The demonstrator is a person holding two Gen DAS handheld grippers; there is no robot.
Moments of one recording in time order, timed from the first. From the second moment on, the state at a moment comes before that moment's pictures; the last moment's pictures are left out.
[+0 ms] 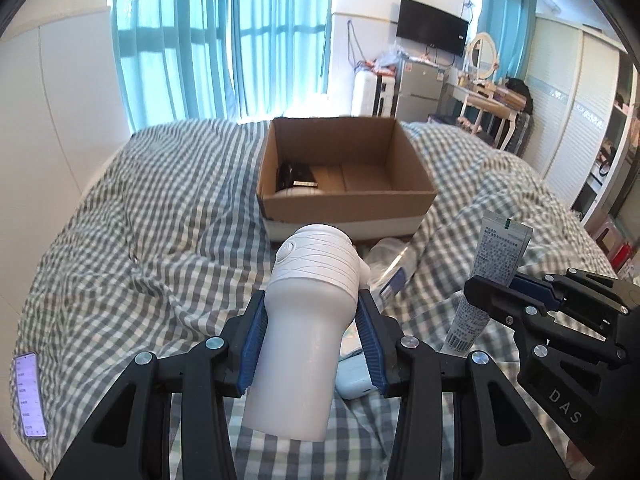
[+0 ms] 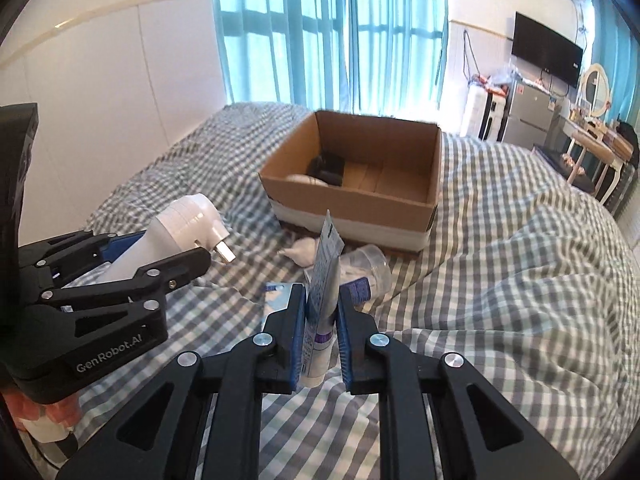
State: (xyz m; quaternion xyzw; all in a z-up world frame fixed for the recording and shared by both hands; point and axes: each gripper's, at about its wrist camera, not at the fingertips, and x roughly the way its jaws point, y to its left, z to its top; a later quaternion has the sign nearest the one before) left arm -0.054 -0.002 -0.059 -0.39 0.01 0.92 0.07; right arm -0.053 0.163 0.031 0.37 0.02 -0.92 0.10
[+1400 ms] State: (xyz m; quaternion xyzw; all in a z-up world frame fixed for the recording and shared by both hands) left arm -0.194 0.032 0.070 -0.29 0.04 0.95 0.09; right arm -0.182 0.208 0.179 0.28 0.03 -0.96 0.08
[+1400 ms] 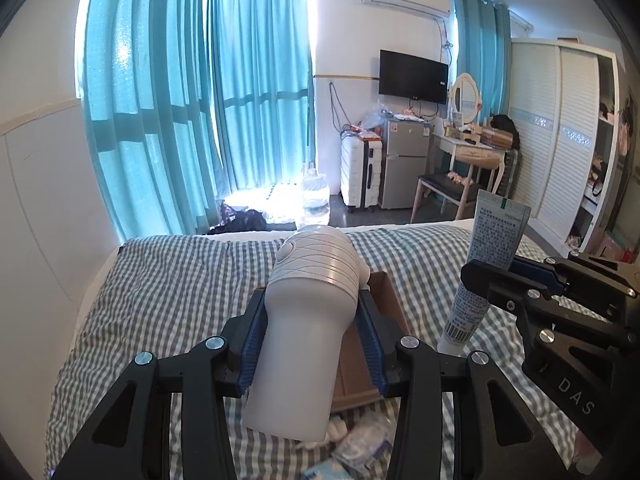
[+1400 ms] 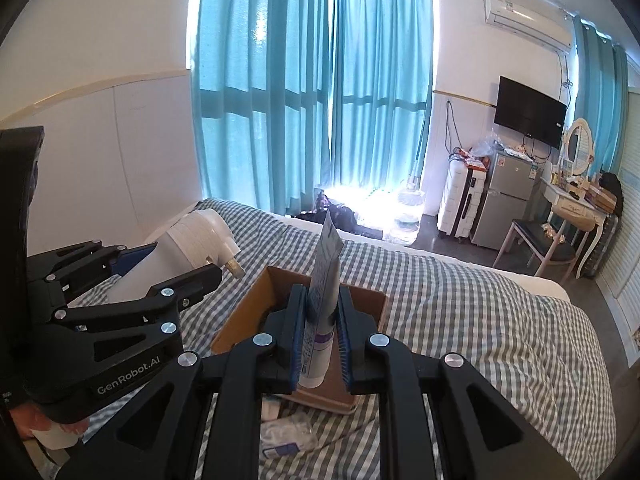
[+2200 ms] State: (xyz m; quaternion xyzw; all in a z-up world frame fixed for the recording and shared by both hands) left arm -0.333 0.039 -0.089 -0.39 0.05 0.92 0.10; right arm -0.354 0.216 0.023 0.40 0.02 -0.91 0.08
